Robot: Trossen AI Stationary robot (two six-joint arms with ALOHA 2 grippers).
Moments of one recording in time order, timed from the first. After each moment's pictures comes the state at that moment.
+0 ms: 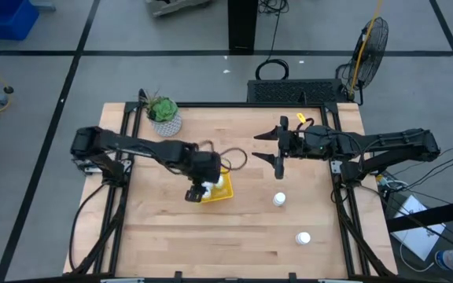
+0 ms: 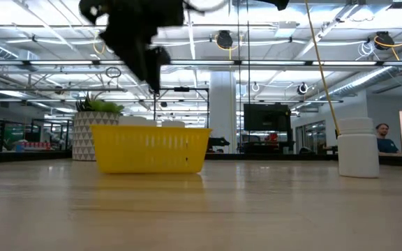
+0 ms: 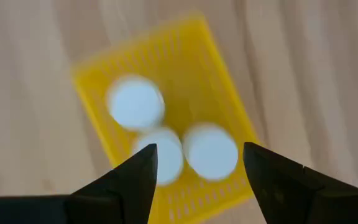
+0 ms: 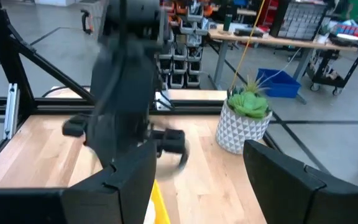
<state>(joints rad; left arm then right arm) -0.06 1.64 1.30 -0.83 0.12 0.13 0.05 1.09 0.97 -0.09 0.21 -0.04</state>
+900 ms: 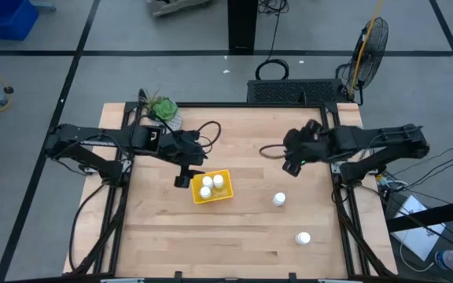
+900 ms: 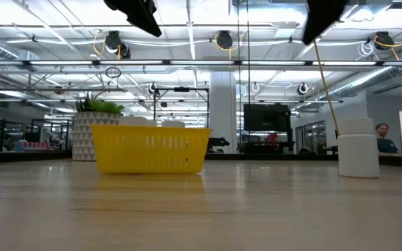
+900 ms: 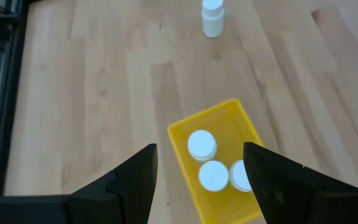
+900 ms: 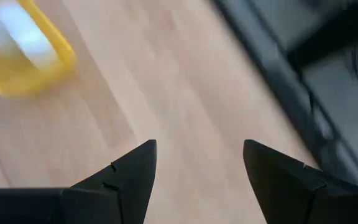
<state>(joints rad) -0.03 1.35 1.29 -0.77 0.00 0.21 0.14 1.26 1.35 -1.32 0.53 0.54</state>
